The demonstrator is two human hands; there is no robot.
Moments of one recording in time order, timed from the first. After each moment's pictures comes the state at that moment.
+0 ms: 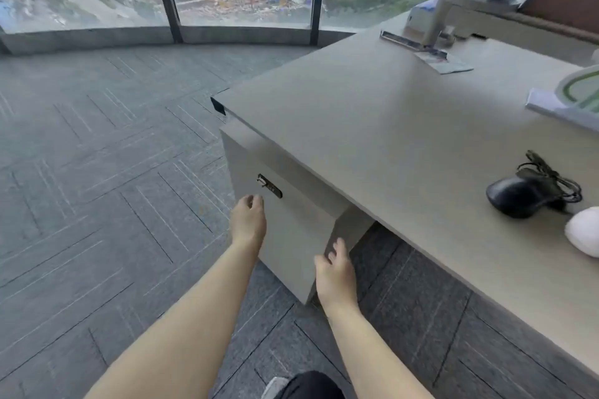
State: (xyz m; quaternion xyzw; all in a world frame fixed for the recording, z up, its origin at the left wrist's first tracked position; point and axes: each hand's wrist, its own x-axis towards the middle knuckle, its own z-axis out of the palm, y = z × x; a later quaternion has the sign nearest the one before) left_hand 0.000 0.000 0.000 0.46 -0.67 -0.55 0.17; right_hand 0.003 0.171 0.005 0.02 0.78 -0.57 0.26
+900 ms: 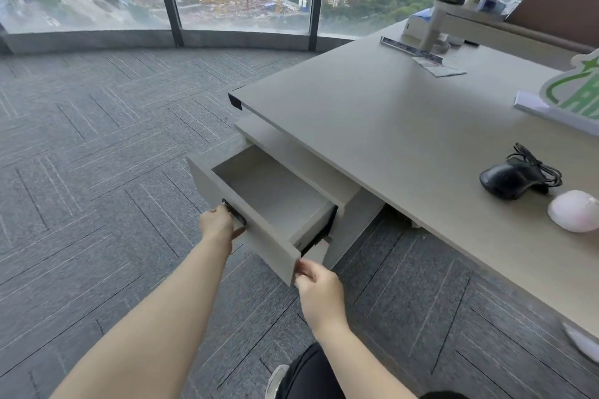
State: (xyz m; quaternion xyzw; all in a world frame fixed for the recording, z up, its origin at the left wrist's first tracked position) left_hand 0.051 -0.058 -0.027 0.56 -0.39 -0.70 0.23; right_hand 0.073 0.170 -0.001 -0.09 0.81 -0.51 0.27
